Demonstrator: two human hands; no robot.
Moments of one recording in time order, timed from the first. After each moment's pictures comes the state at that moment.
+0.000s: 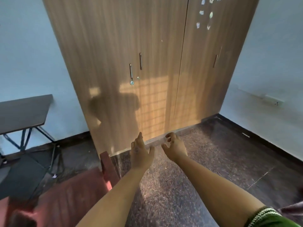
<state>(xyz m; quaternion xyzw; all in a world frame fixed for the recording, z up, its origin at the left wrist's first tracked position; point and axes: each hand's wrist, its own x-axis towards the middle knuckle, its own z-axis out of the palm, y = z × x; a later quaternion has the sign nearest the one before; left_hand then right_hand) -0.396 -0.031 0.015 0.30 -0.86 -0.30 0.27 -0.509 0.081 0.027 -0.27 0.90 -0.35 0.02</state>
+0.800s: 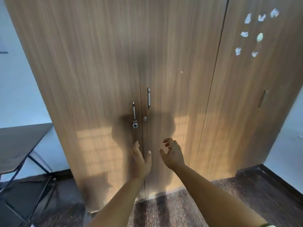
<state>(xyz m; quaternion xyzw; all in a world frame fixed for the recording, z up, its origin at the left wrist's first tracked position) -0.791 -0.263 0.062 0.37 -0.78 -0.29 0.41 -0.918 -0.187 0.073 -0.38 0.82 -0.43 -0.02</state>
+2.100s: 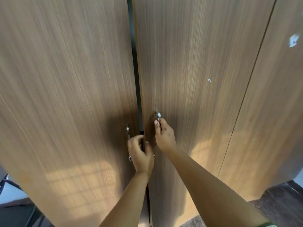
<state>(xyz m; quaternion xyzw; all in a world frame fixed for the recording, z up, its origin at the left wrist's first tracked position) -1.002 -0.481 0.101 0.27 -0.67 -0.37 0.58 -1.092 -0.436 0.165 -0.43 0.67 -0.60 0.05</state>
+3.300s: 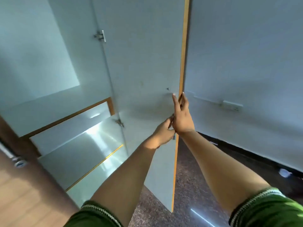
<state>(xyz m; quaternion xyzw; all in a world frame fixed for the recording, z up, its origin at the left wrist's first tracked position) -1.127 -0.051 0.133 -0.10 -0.84 -0.54 -0.04 -1.163 0.054 0.148 -0.17 0.90 -0.30 -0.26</state>
